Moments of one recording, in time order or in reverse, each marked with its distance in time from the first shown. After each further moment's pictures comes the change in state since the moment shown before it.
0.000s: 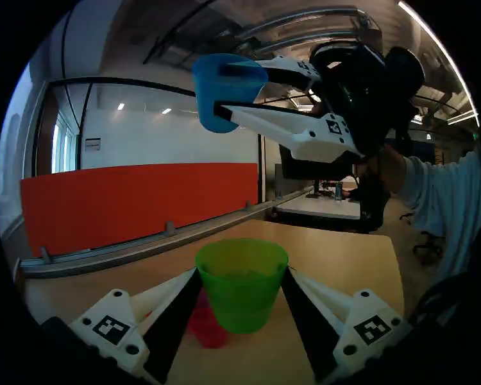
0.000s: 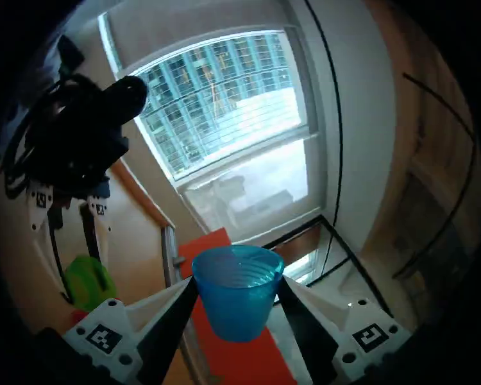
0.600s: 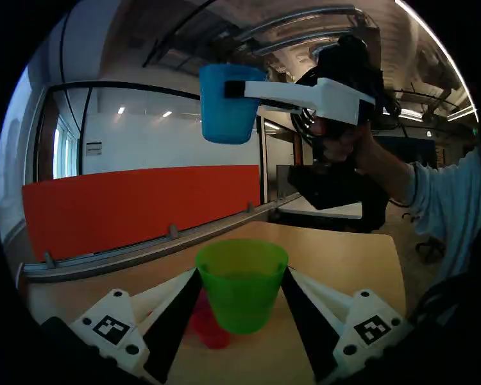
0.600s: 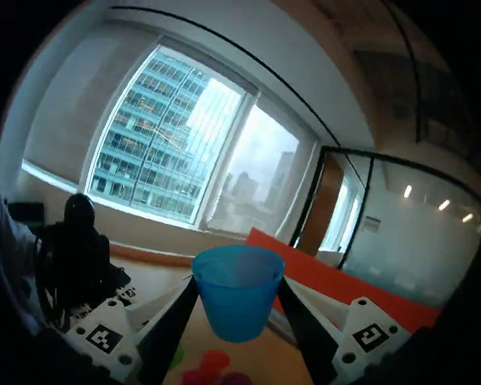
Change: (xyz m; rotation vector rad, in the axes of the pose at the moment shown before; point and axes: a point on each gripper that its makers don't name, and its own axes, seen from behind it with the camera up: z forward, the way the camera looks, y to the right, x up) left arm 0.007 -0.002 -0.006 0.013 0.007 0.018; right arm 0.021 -0.018 -0.010 0.099 0.006 0.763
